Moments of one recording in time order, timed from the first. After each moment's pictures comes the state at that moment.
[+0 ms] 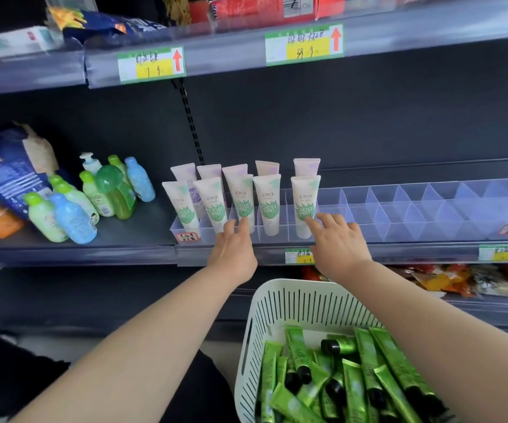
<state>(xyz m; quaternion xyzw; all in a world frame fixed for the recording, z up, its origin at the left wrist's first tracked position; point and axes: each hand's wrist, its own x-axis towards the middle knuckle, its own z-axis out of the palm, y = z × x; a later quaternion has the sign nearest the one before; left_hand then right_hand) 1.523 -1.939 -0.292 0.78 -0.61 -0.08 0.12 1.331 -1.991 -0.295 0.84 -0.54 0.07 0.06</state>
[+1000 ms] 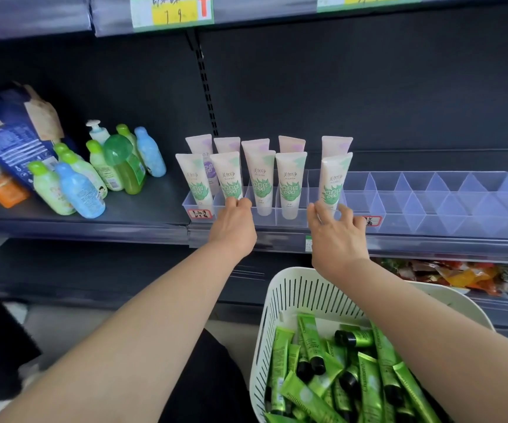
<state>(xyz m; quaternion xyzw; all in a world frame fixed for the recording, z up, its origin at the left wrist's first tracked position) 1.557 -1.955 -0.292 0.80 -0.59 -0.06 0.12 1.377 -1.980 -0.305 0.84 -0.55 0.02 0.06</state>
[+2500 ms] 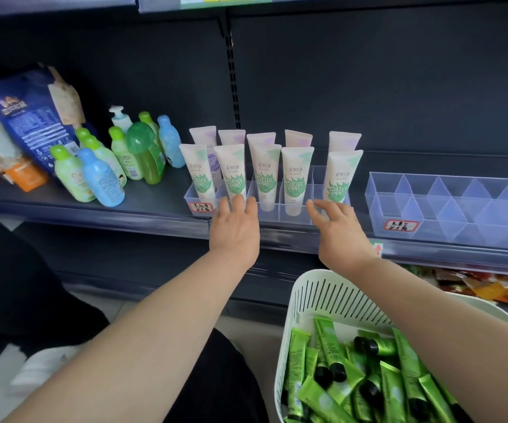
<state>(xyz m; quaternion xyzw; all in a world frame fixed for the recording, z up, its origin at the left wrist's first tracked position) 1.597 -1.938 -0.311 0.80 -0.60 0.09 0.03 1.409 -2.000 -0.325 0.88 -0.45 0.13 -0.05</state>
